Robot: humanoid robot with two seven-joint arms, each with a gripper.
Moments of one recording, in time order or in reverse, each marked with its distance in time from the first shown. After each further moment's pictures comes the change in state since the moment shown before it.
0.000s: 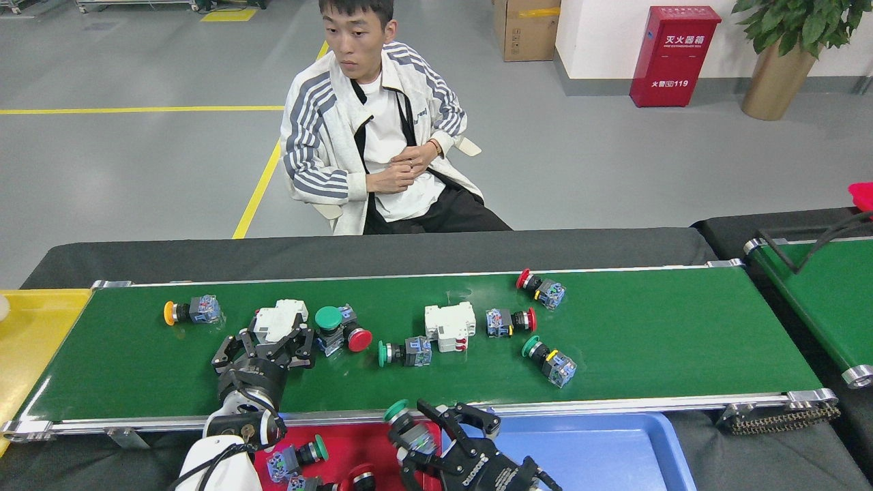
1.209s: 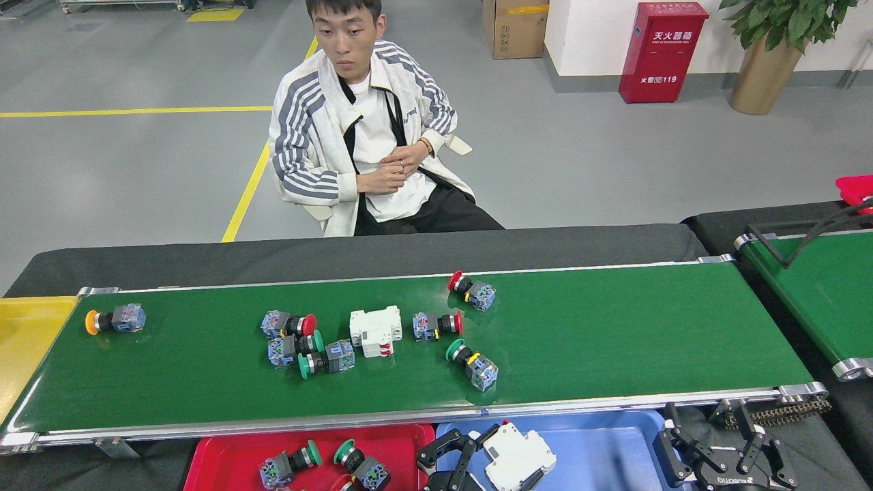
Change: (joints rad) left arm 0.343 -0.056 -0.566 -0.478 -0.130 -0.245 -0.057; right arm 0.261 -0.131 -0.630 -0.106 -0.101 0.358 -0.095
